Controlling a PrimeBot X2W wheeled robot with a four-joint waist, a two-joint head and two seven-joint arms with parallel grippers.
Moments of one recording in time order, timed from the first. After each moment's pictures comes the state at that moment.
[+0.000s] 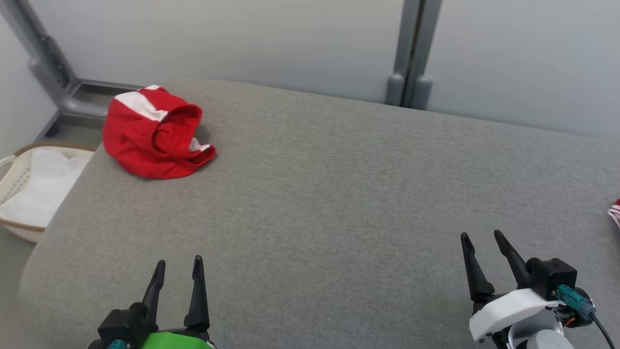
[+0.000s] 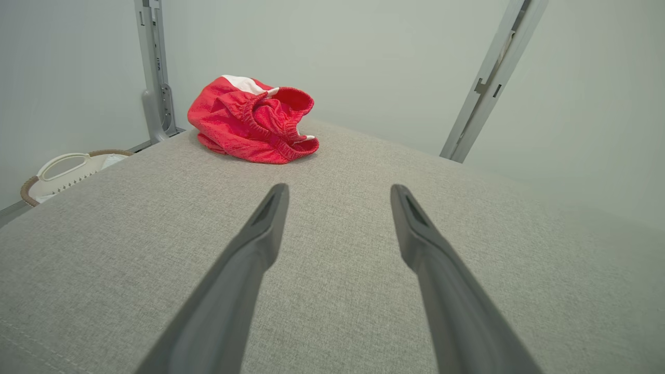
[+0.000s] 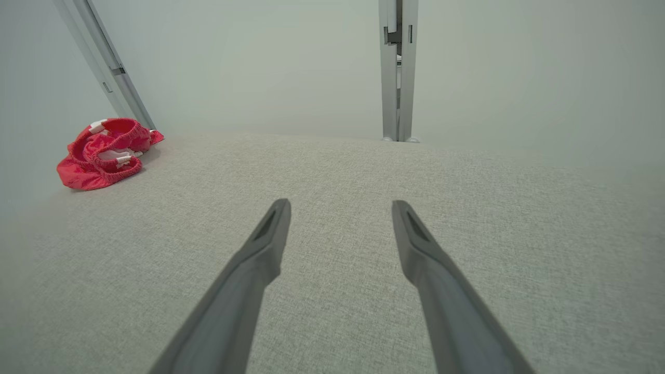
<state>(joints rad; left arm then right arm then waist) 0.07 0.05 -0.11 0.19 -0.32 -0.10 -0.26 -0.07 -0.05 -0.01 0.32 0.21 0.13 -0.26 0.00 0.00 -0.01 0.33</state>
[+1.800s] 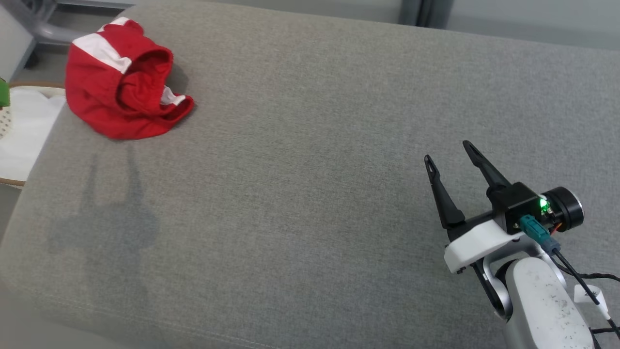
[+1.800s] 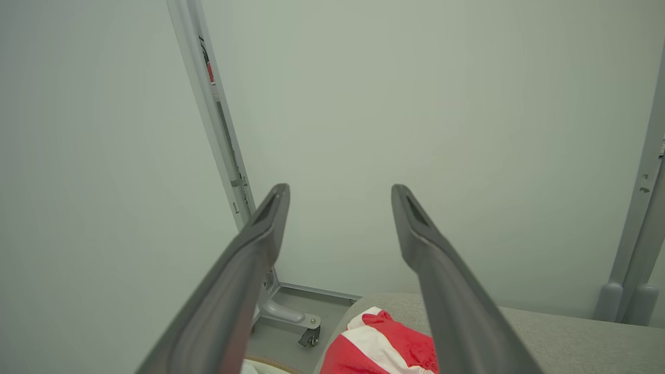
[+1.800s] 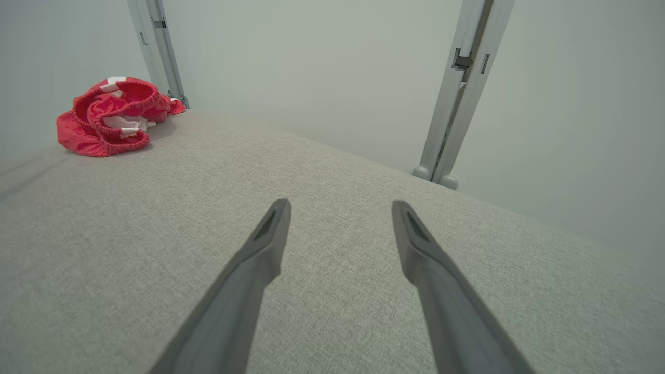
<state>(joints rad) -0.89 0.47 -0.10 0.61 -0.43 -0.13 -0.17 -0.26 -0.05 0.08 0.12 -0.05 0.13 -0.15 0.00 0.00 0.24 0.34</state>
